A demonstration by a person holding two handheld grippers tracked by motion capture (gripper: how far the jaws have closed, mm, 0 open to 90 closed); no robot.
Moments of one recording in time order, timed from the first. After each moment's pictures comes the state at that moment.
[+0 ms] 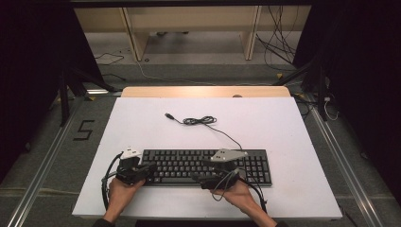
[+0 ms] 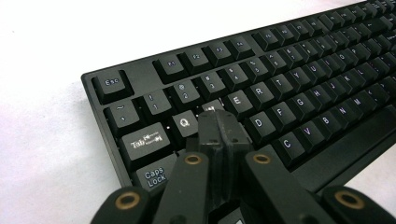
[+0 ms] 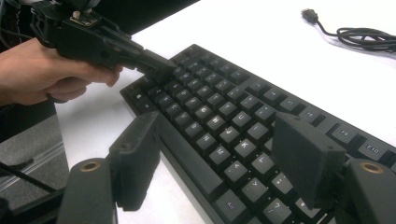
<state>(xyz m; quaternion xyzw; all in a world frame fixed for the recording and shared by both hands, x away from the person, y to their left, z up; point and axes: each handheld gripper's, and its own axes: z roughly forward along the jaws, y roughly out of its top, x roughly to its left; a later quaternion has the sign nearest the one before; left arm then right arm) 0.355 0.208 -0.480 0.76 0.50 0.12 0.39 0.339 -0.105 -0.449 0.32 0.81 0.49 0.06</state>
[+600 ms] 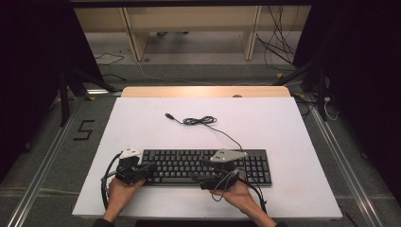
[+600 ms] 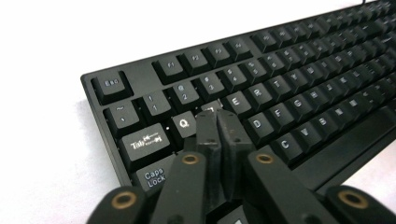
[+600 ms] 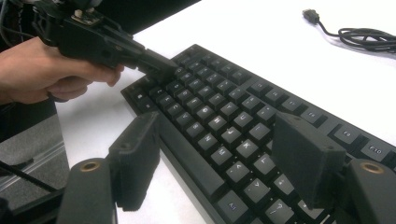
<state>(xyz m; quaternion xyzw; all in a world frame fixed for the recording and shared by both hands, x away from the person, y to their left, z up) 0.354 0.210 -0.478 0.76 0.50 0.11 0.40 0.339 -0.104 -0.449 0.32 0.81 0.49 0.06</state>
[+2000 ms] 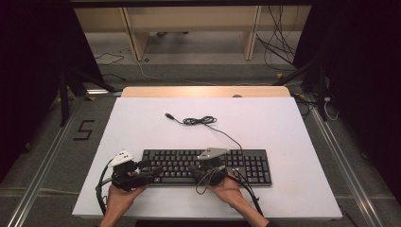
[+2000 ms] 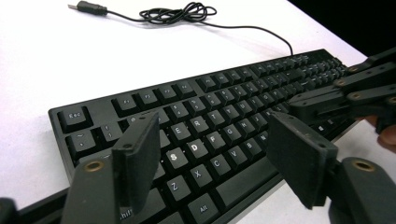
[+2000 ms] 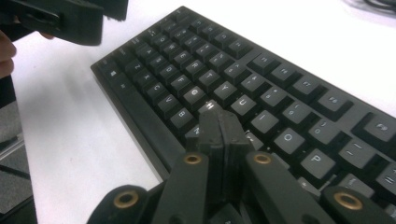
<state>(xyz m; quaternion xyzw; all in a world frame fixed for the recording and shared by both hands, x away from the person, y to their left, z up) 0.327 0.208 -0.460 0.72 0.47 0.11 0.50 0.357 -0.075 -0.469 0.33 0.84 0.43 0.06</state>
